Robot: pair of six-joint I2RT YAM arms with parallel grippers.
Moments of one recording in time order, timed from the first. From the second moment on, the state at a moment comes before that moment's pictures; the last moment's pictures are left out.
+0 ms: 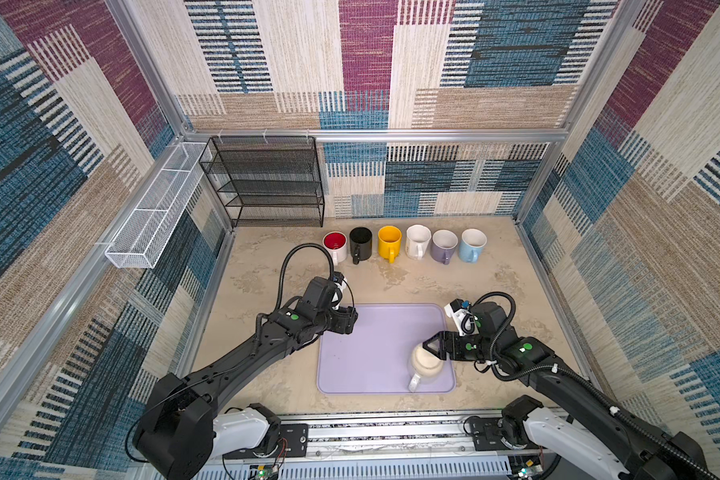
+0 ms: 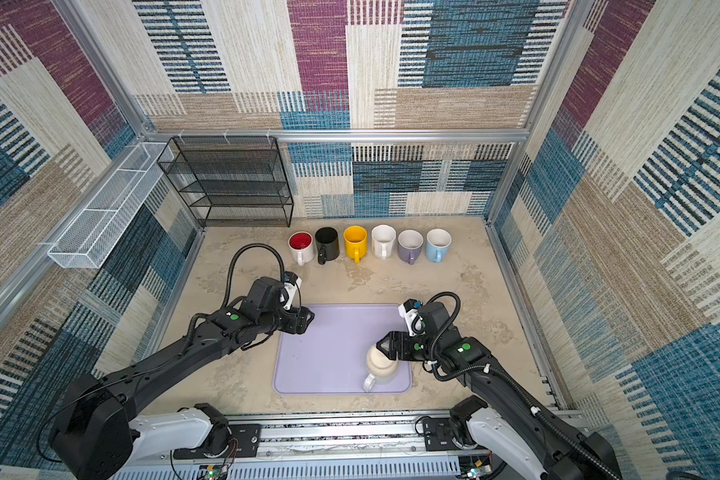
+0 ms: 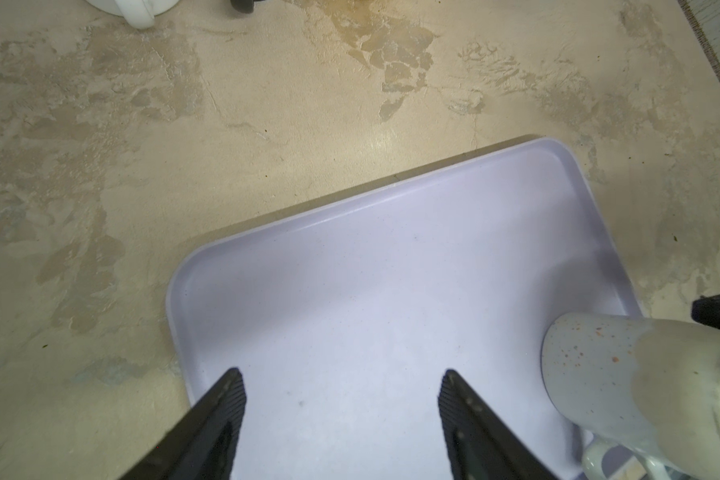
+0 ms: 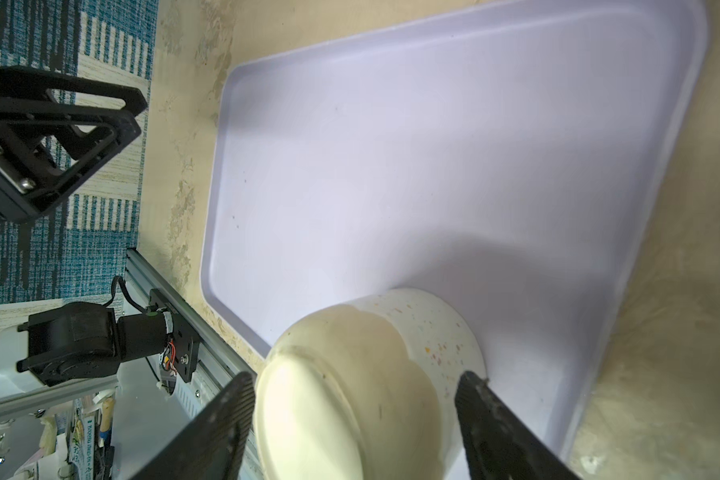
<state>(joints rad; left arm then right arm) -0.57 1.25 0.80 -0.40 0.05 -0.29 0.46 0.86 0.49 -0.49 -0.46 0.55</state>
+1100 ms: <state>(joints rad) -0.59 1.22 0.82 -0.43 0.06 -0.29 0.47 0.83 0.47 -0.59 -0.68 0.59</state>
